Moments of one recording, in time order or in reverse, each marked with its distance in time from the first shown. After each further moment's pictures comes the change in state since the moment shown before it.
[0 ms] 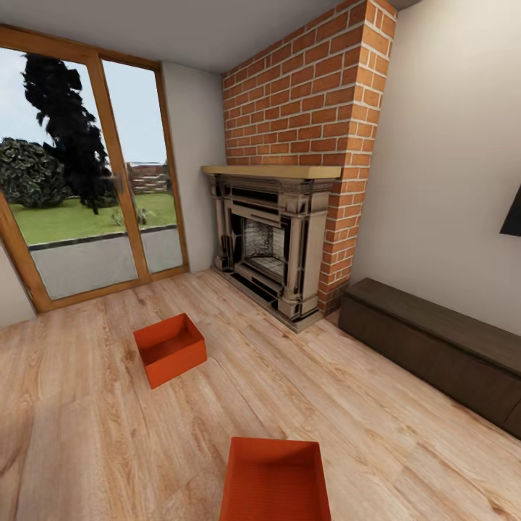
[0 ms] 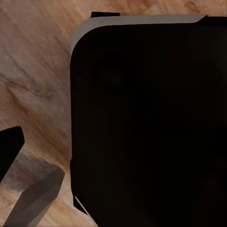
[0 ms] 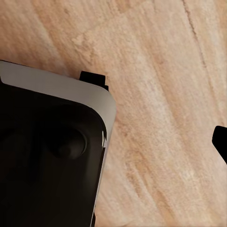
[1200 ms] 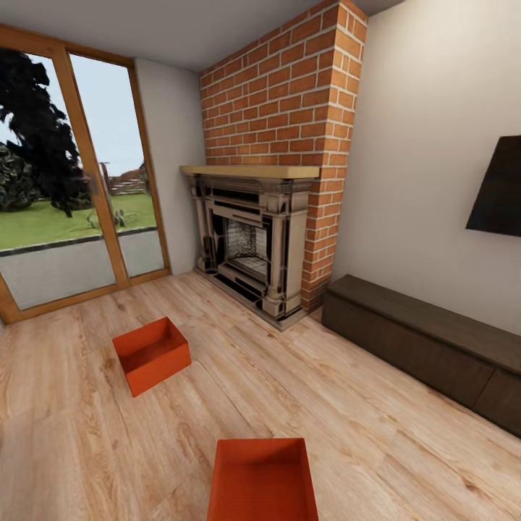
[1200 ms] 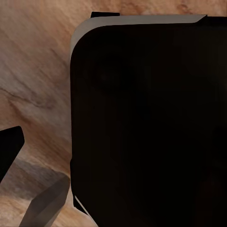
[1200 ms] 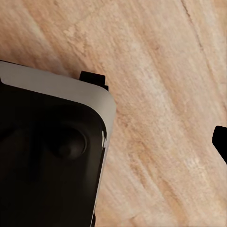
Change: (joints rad) left arm 0.000 0.000 0.000 0.000 0.000 0.000 0.000; right arm 0.000 0.000 0.000 0.000 -0.002 0.000 0.000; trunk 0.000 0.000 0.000
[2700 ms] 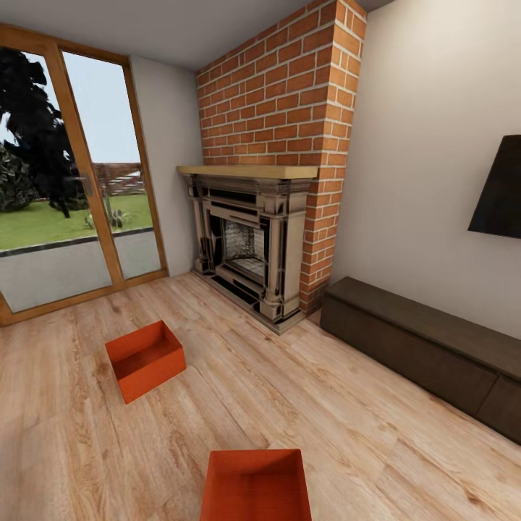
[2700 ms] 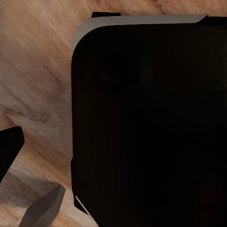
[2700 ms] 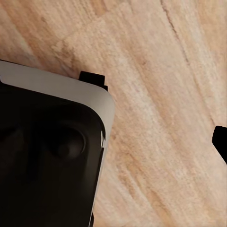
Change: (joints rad) left arm 0.000 0.001 0.001 0.000 0.000 0.000 0.000; right arm 0.000 -0.001 0.002 0.000 0.006 -0.001 0.000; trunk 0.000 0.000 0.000
